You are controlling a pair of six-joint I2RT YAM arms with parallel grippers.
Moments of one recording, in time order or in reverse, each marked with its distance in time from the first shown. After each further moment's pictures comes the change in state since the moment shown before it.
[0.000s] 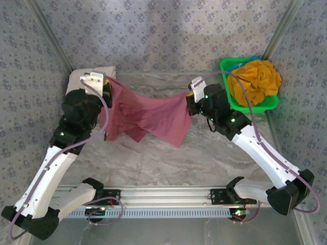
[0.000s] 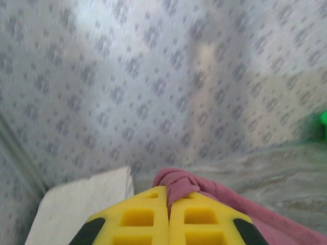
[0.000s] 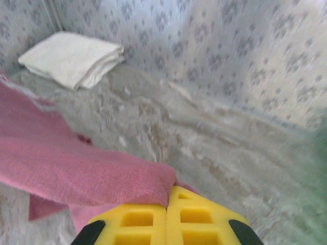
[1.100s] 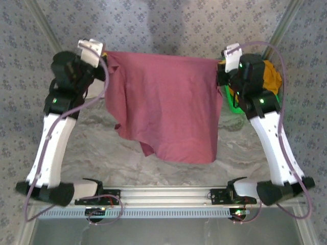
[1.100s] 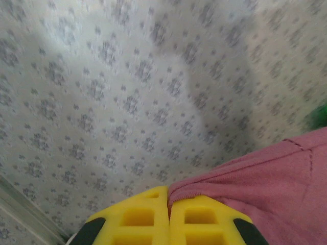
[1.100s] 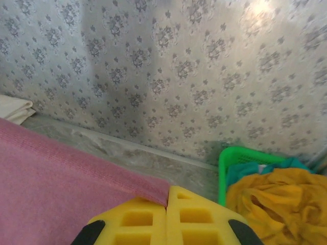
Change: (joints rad) left arm 0.240 0.407 0.486 -0.157 0.291 0.169; right arm -0.343 0.148 0.418 -0.163 -0.036 -0.096
